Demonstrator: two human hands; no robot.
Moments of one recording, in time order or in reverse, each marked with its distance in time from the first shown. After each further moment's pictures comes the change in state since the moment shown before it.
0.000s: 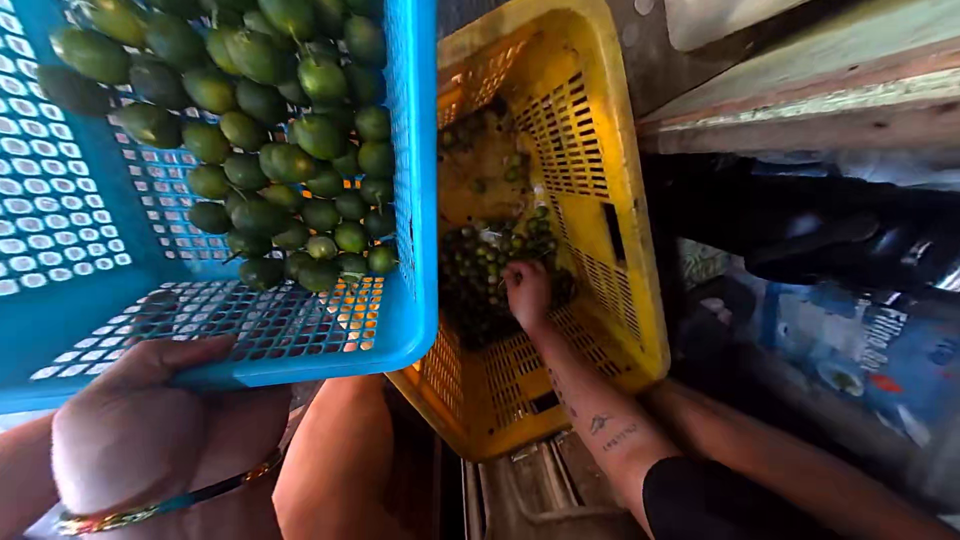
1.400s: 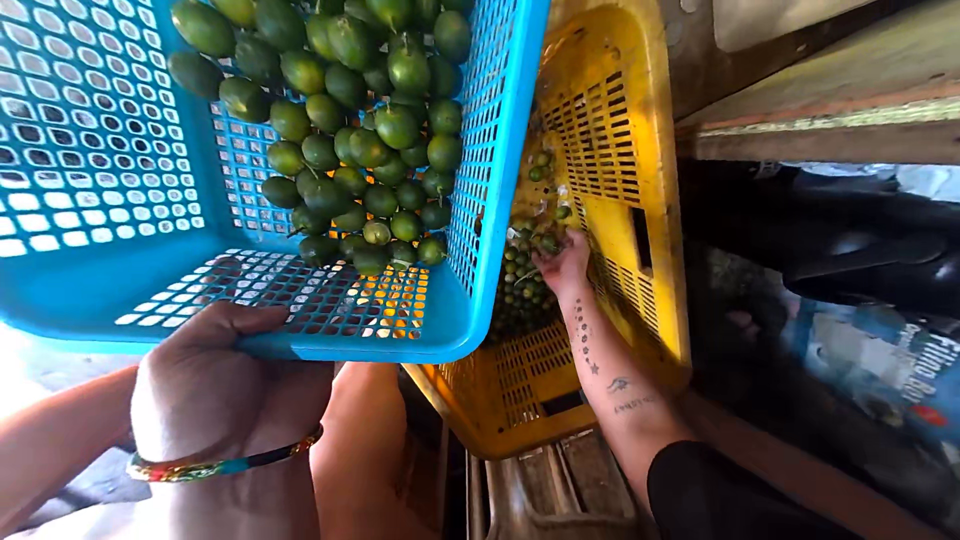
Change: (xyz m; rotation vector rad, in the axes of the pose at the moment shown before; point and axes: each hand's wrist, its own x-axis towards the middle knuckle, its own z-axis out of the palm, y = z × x) left_hand -0.013 -0.001 0.031 -0.058 0.010 -0.041; right_hand 0.064 -0.010 -0.021 1.483 0.039 0.574
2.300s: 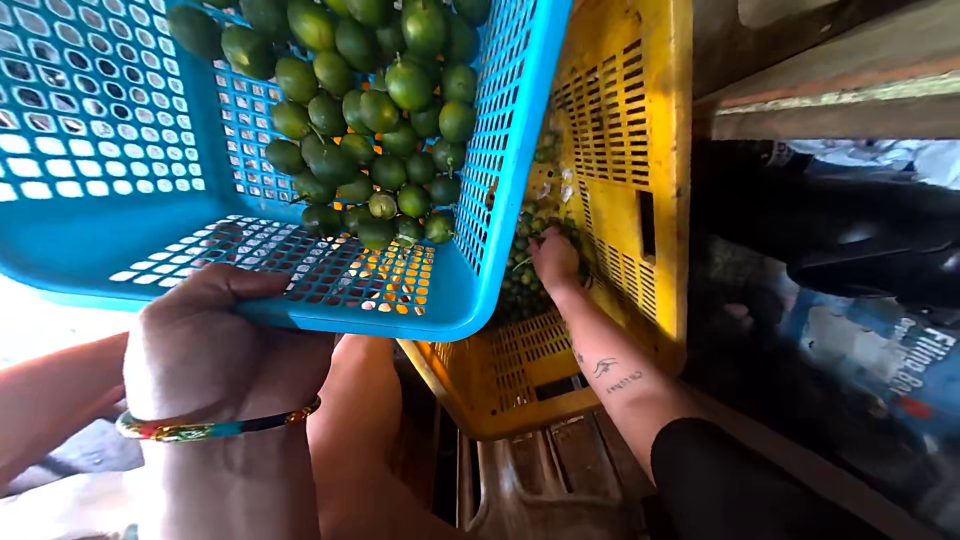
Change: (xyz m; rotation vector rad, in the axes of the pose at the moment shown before) left_hand 0.002 -0.003 -0.013 0.028 -0.056 -0.032; right_hand -0.010 0.014 -0.006 -1.831 0.043 -0.314
